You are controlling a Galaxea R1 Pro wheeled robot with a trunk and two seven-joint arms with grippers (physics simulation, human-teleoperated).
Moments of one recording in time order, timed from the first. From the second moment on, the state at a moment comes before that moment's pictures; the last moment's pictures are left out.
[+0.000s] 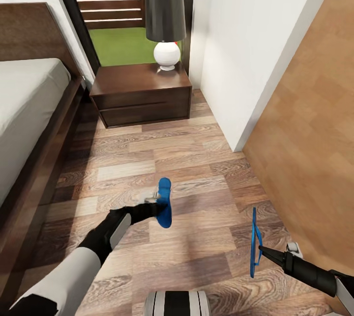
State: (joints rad) left arm -0.76 -0.02 -0.24 -0.65 0.40 0.40 -0.33; right arm -0.42 -0.43 -0.15 -0.56 -0.43 0.55 1.36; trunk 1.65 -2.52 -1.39
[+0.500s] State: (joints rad) left arm -0.75 0.07 -0.22 -0.60 0.59 0.43 -0.39; right arm -0.42 -0.43 -0.15 -0.56 -0.43 0.55 1.36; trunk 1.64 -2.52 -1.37
